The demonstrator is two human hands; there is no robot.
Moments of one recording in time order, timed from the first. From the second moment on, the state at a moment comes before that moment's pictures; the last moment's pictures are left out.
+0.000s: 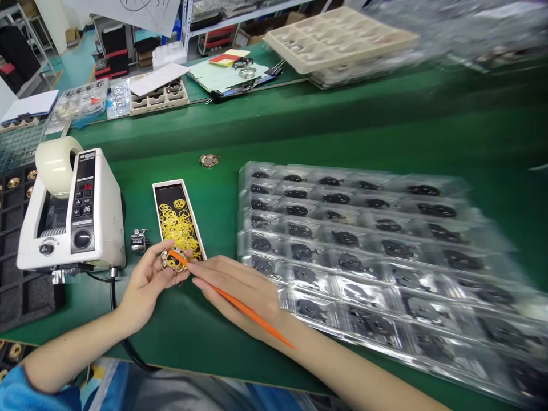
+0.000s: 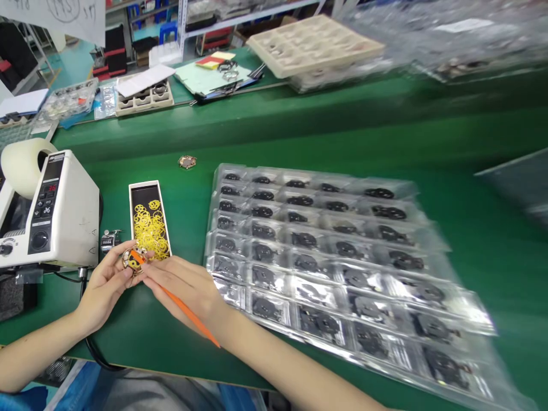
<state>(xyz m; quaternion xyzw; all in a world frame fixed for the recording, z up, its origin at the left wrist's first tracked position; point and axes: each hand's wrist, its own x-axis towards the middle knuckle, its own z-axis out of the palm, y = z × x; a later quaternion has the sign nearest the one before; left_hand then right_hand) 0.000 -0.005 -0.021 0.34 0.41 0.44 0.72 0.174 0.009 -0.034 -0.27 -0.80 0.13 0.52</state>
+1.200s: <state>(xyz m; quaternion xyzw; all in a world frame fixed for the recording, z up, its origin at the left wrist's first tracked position) 0.005 -0.006 -0.017 0.45 0.49 0.42 0.61 0.161 -0.005 -0.040 -0.37 -0.80 0.07 0.47</state>
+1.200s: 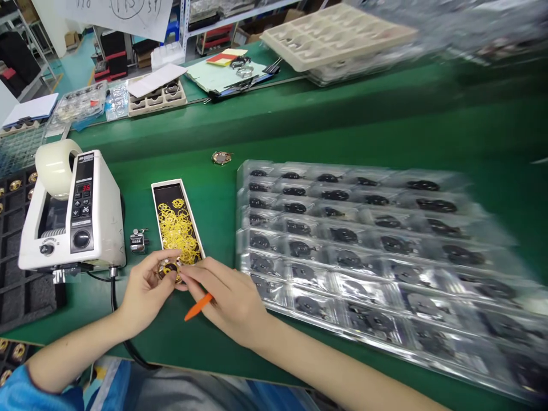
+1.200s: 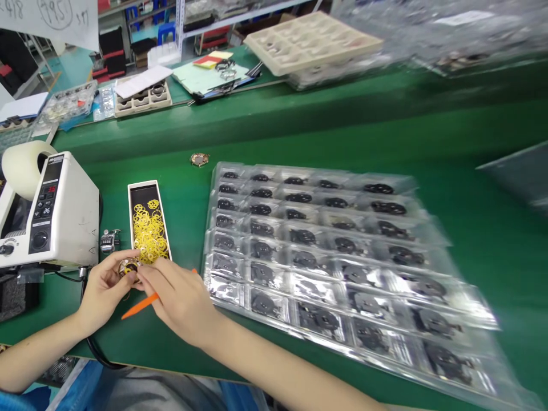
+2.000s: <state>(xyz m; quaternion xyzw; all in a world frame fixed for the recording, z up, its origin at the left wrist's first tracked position) -0.002 0.000 -0.029 0.52 0.51 0.46 0.51 0.174 0.011 -0.026 -0.40 -0.71 0.34 0.46</state>
